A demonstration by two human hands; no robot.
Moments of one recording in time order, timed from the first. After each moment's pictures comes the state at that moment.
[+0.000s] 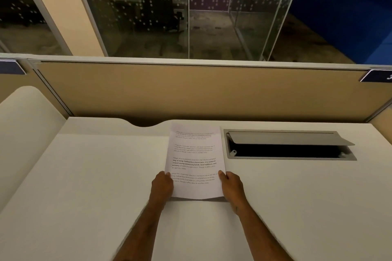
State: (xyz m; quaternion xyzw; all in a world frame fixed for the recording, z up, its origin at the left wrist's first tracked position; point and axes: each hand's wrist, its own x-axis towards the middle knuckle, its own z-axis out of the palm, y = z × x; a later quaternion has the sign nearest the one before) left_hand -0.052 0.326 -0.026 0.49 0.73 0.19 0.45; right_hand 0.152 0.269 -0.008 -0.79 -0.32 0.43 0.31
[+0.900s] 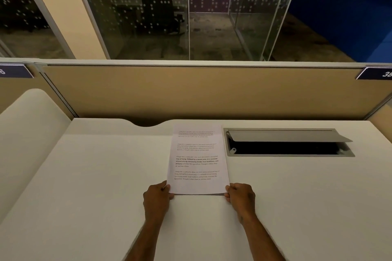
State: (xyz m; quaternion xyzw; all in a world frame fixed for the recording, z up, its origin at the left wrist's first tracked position) left_hand -0.072 0.276 -0.013 0.45 0.74 0.27 0.43; right_hand 0.156 0.224 -0.005 -0.80 -0.20 0.40 0.40
